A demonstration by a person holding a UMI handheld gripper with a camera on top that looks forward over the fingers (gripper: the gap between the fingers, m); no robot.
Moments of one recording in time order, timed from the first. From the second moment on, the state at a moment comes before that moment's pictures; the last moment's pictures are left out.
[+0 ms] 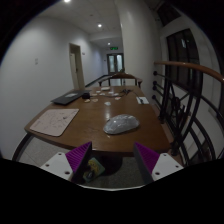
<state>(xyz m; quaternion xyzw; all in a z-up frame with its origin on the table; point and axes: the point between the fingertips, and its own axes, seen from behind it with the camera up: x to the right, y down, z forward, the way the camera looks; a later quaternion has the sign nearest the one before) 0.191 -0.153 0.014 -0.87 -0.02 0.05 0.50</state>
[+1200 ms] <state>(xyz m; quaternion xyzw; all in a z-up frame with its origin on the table) 0.072 -0.018 0.150 -0.81 -0.03 0.04 0.59</state>
